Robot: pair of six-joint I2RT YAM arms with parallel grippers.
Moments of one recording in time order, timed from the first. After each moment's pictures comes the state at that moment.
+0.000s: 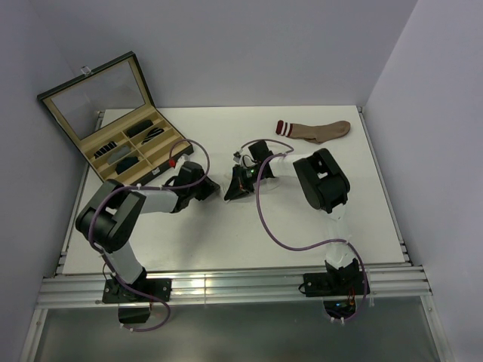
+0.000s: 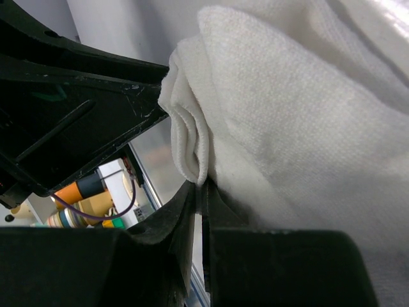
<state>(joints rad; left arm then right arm) -0.52 1.73 0.74 0.29 -0.07 -1.13 0.48 2.20 1.33 -0.18 -0.92 0.54</state>
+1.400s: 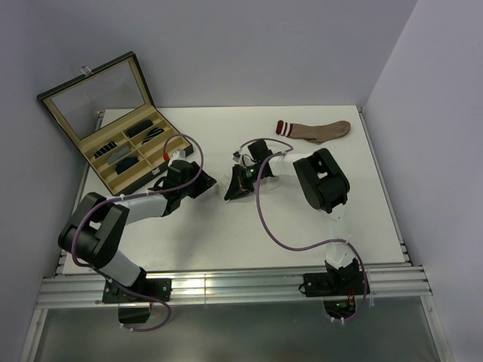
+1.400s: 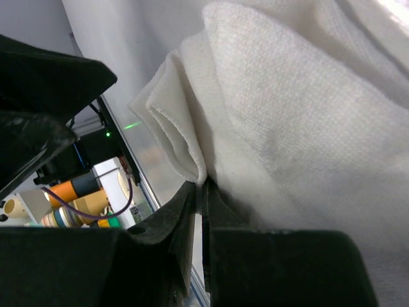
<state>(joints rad) -0.50 1.57 0.69 0.29 -0.02 -0.98 0.48 2.20 1.35 -0.21 -0.91 0.52</state>
